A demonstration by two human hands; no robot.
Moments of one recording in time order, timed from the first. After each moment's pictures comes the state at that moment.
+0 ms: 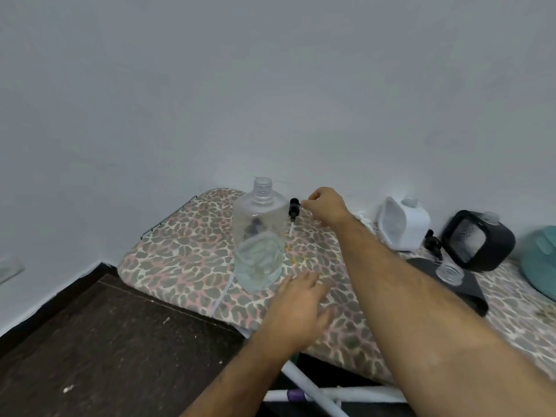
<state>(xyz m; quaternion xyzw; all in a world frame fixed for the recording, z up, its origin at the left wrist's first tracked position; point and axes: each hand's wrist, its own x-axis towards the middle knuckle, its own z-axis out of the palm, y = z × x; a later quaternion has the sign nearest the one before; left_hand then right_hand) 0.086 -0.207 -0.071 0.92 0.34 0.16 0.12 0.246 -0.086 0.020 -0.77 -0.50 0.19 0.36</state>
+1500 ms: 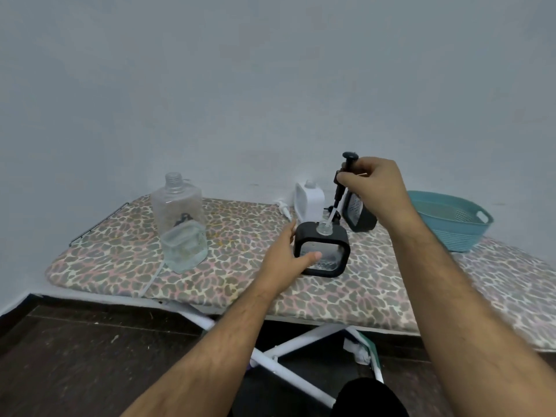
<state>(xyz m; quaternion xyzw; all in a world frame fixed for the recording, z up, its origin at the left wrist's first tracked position) 0.181 -0.288 -0.014 0.78 0.31 0.29 0.47 0.338 -0.364 0.113 -0.66 -0.46 0.06 0.59</state>
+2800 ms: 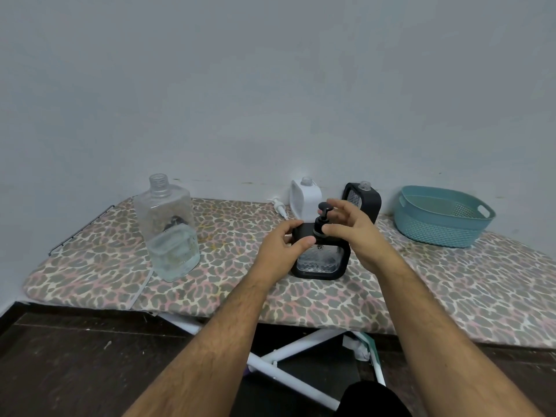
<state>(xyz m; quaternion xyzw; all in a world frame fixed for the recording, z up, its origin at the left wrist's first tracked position) 0.203 -0.243 -0.035 0.73 0.28 0.32 0.54 0.353 -0.351 0.016 -0.61 -0.43 0.29 0.60</state>
